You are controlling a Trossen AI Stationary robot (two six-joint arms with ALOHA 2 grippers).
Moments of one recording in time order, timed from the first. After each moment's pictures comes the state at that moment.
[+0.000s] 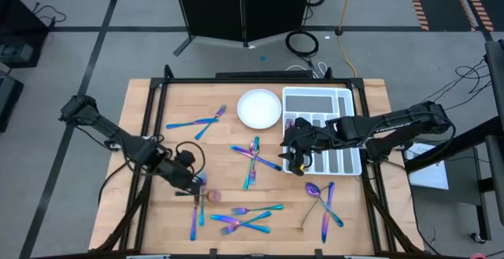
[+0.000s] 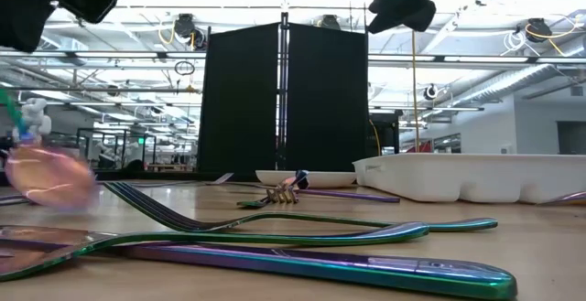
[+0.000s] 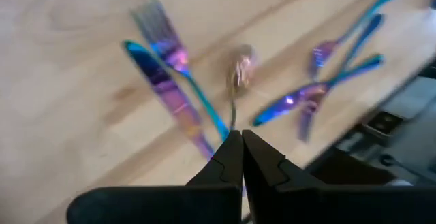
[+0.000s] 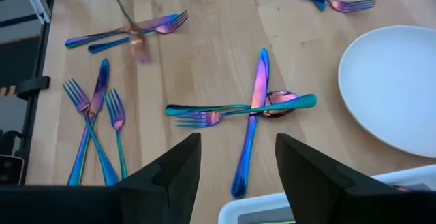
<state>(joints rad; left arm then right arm) -0.53 1.16 0.86 -0.82 0.02 -1.60 0.17 1.34 1.14 -0.59 0.15 0.40</state>
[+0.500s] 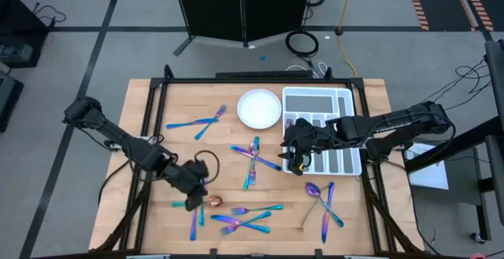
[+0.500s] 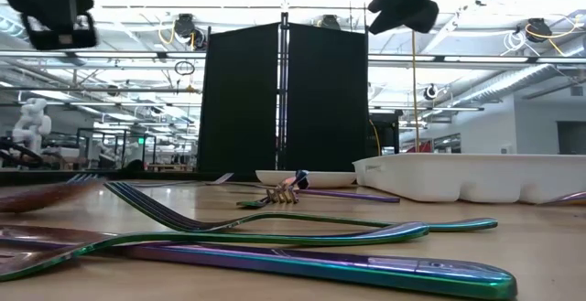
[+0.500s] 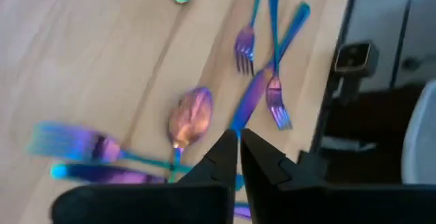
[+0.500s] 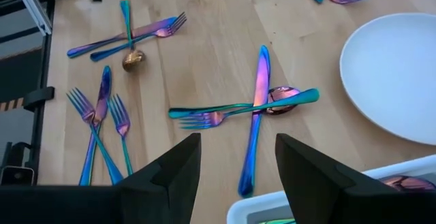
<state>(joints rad) -0.54 1.25 0.86 -0.55 -0.02 -0.96 0.17 1.34 1.14 -0.59 0.15 0.47</state>
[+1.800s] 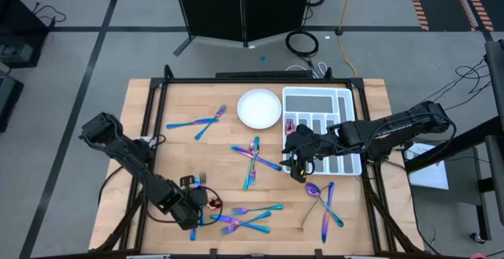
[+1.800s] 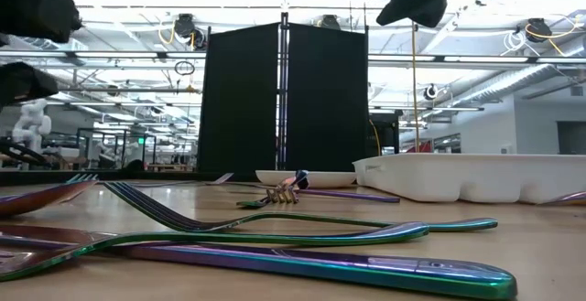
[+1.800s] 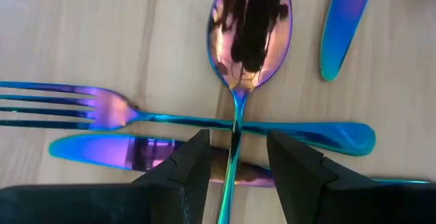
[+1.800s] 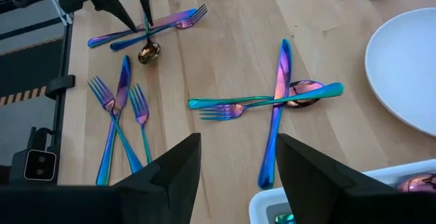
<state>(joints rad) -0.78 1.62 0.86 -0.57 -0.20 -0.92 0.23 1.34 1.14 -0.59 0.16 0.49</state>
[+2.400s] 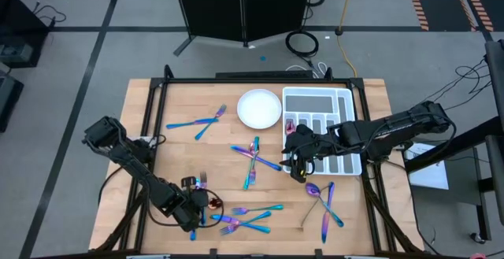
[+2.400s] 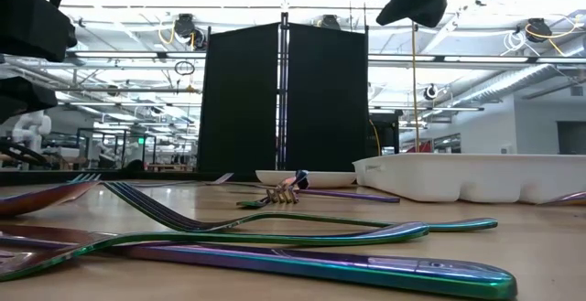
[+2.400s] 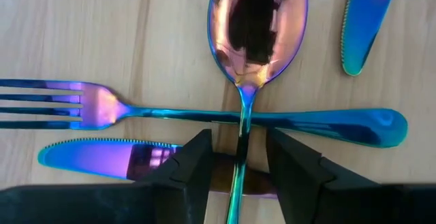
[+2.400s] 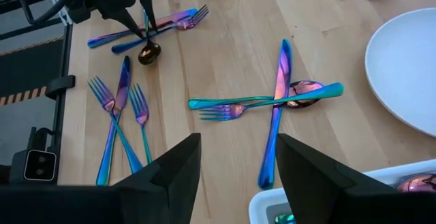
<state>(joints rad) -0.79 1.67 0.86 -0.55 -0.21 -0.90 0.23 1.34 1.14 -0.59 0.16 0.49</state>
